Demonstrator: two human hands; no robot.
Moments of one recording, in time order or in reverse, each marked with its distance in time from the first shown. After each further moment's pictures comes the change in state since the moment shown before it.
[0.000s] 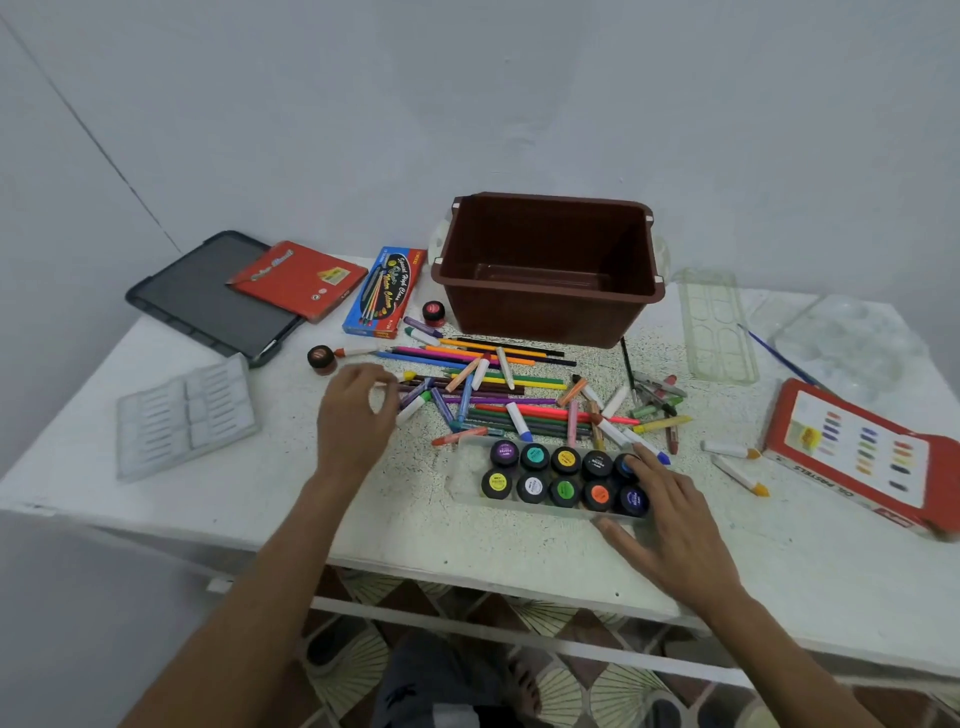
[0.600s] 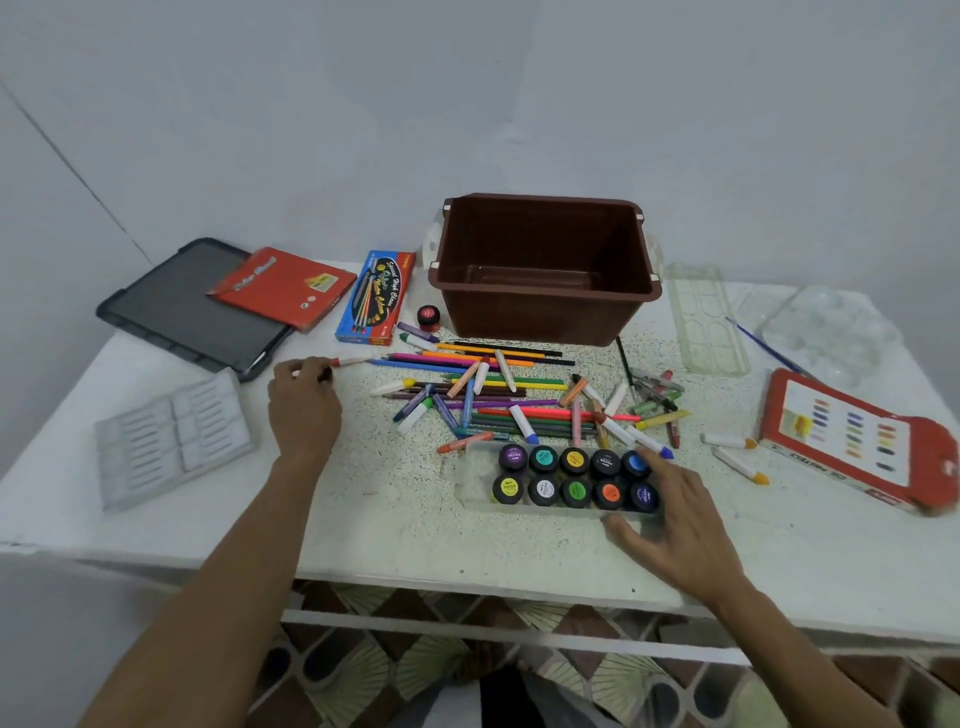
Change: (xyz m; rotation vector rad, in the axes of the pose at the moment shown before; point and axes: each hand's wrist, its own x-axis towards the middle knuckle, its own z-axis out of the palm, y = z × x) left_hand 0.044 -0.071 -0.001 0.148 -0.046 -0.343; right_hand 0.002 -0.016 -0.005 0.112 0.002 0.146
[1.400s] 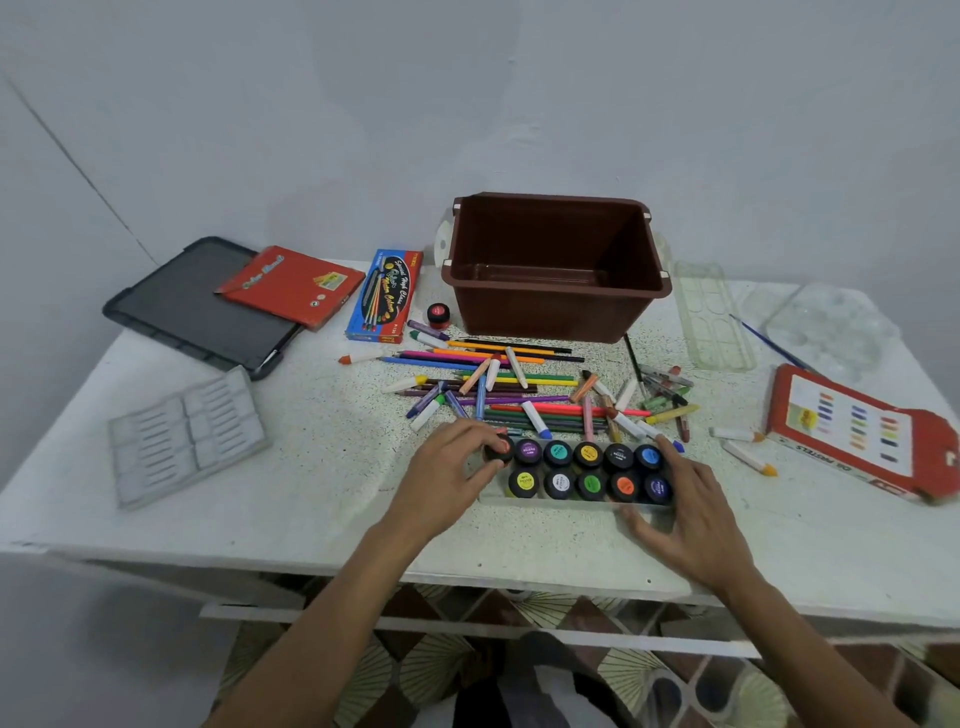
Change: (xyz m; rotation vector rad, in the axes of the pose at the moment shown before) left_hand -0.120 0.065 0.004 -0.292 -0.443 0.614; right_hand -0.001 -0.006 0.002 -0.030 0.016 0.062
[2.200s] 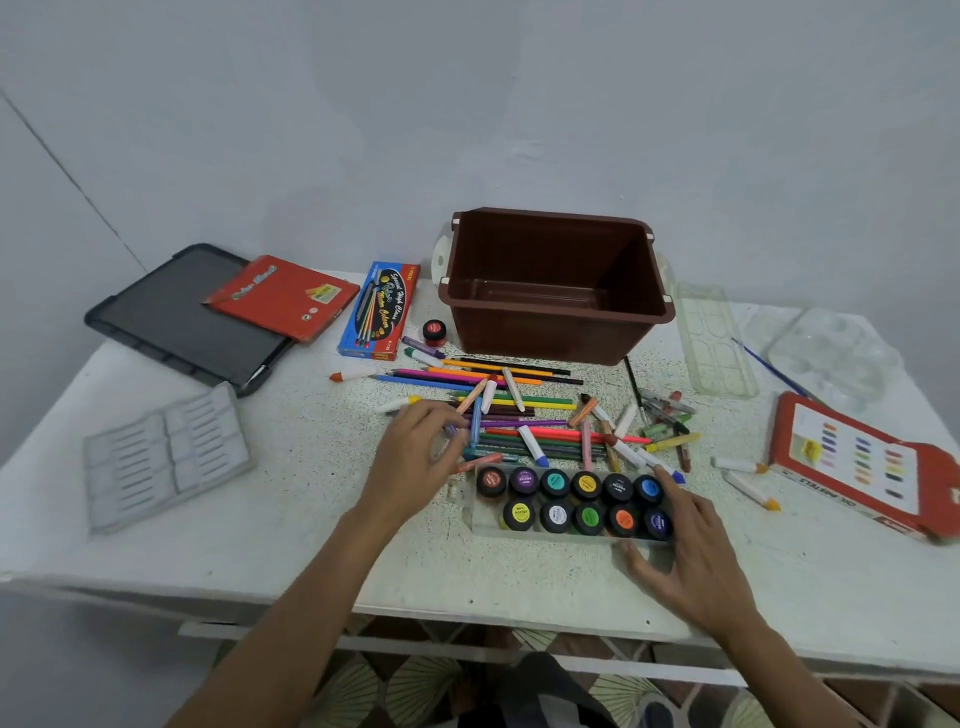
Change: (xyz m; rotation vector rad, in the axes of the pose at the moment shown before) left_hand 0.038 -0.031 -0.013 0.070 0.159 -0.040; right_hand 0.002 -0.002 0.000 0.006 -0.016 0.003
